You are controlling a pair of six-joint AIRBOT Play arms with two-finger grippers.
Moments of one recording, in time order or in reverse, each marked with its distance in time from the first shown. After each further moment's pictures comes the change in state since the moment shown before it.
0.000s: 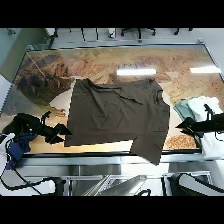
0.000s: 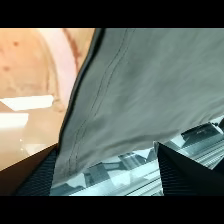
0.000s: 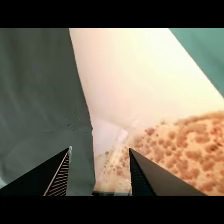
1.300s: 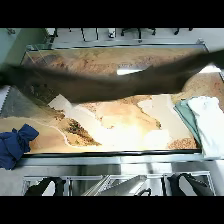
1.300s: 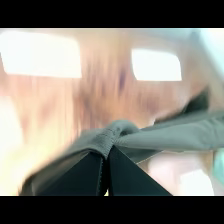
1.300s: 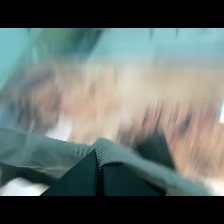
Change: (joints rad) left arm -0.100 0.664 0.652 -0.237 -0.290 0.008; right arm 0.240 0.395 0.818 0.400 0.080 -0.109
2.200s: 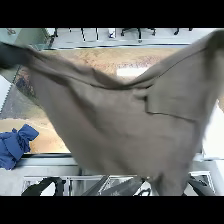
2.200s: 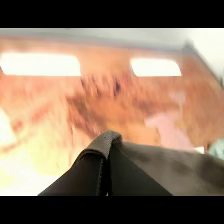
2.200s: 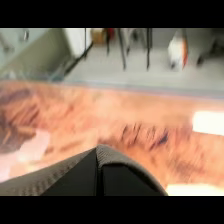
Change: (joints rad) left arm -0.126 -0.285 0.107 0.105 0.101 -0.103; right arm 0.114 -0.113 -0.091 -0.143 0.103 0.023
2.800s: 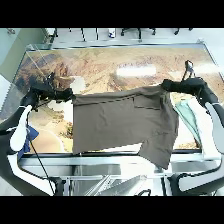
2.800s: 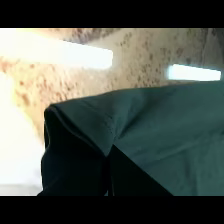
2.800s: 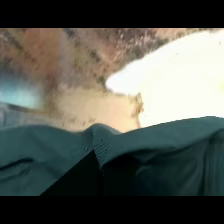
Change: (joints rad) left arm -0.017 -0.740 -0.109 -0.023 -0.232 0.082; right arm 0.107 -0.686 -0.164 -0.011 0.429 -0.017
